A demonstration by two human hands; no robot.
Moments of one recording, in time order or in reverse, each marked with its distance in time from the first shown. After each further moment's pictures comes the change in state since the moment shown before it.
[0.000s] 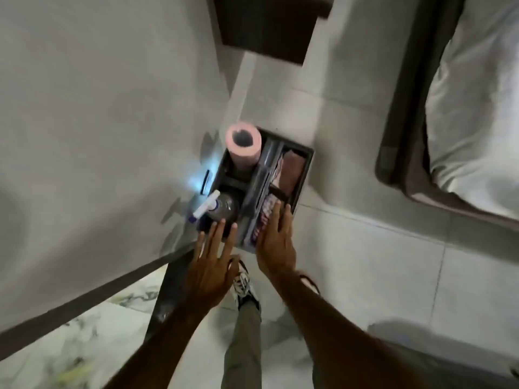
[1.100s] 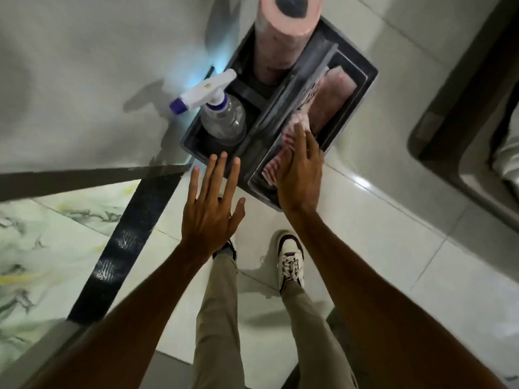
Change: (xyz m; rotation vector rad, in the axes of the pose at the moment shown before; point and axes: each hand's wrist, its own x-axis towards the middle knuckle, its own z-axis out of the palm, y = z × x) left_hand 0.020 -0.029 0.177 0.093 0.282 -0.153; right_hand 0.069 0.050 0.058 -0.026 0.148 -0.119
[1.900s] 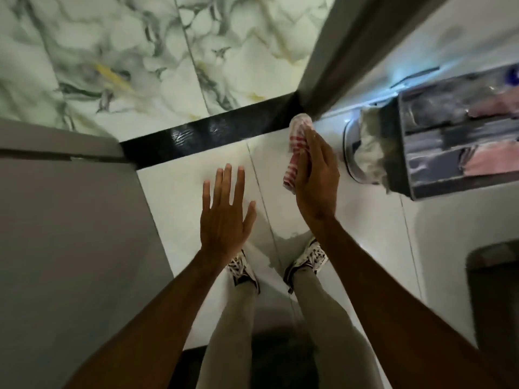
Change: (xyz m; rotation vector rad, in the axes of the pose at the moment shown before) left_hand -0.364 -0.010 0.000 -0.261 -0.044 -0.947; right_hand -0.279 -0.078 0.125 -0.053 -0.471 -0.668
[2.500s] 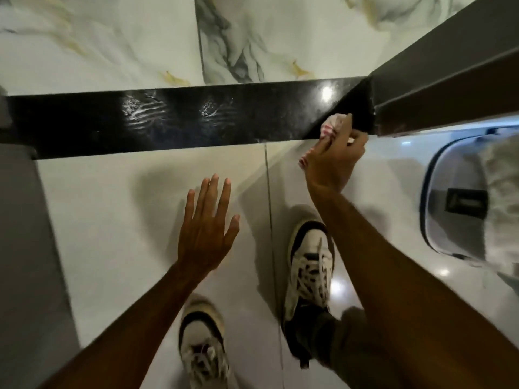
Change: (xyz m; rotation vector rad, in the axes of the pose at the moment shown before) left_hand 0.175 -0.161 0.373 -0.108 -0.045 -0.049; right_hand 0.255 0.231 0.329 -0.083 0.310 0.202
